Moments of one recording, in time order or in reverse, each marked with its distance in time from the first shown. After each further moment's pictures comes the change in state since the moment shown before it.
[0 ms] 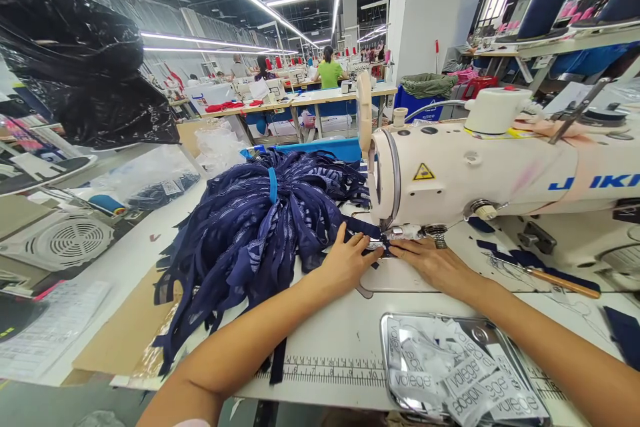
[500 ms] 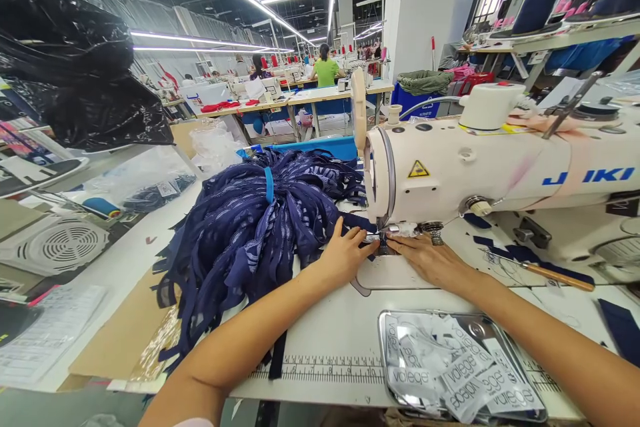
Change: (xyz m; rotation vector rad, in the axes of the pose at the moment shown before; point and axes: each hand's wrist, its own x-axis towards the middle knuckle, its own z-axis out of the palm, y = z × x) left_hand 0.007 -0.008 0.003 -0.011 -0.014 -0.001; right_hand 0.004 0.001 0.001 -0.006 0.013 0.031
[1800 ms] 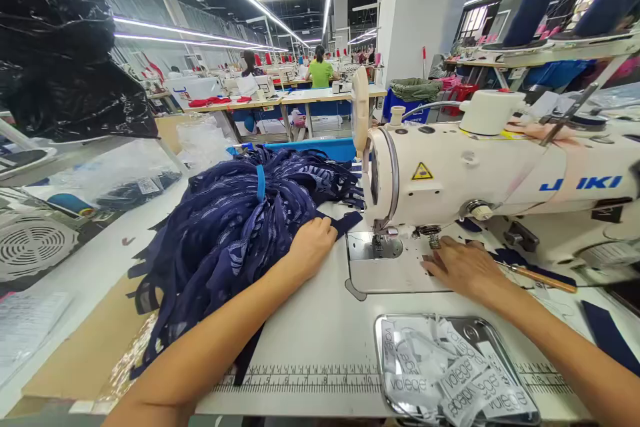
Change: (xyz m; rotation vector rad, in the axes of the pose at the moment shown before) left_hand -0.016 -0.038 -0.006 0.198 0.025 -0.190; right_hand -0.016 0.009 -0.038 -0.002 -0.534 0.606
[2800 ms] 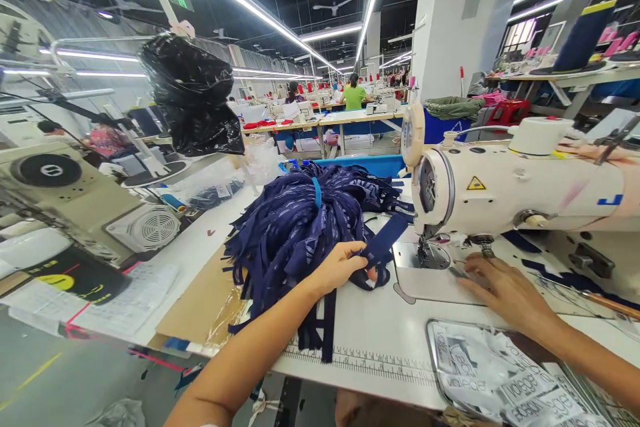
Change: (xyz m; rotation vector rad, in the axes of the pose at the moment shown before) left_hand -0.071 -0.002 -0.050 -1.692 -0.007 -0.299; right_hand -0.019 -0.032 0.021 0.657 0.352 -0.087
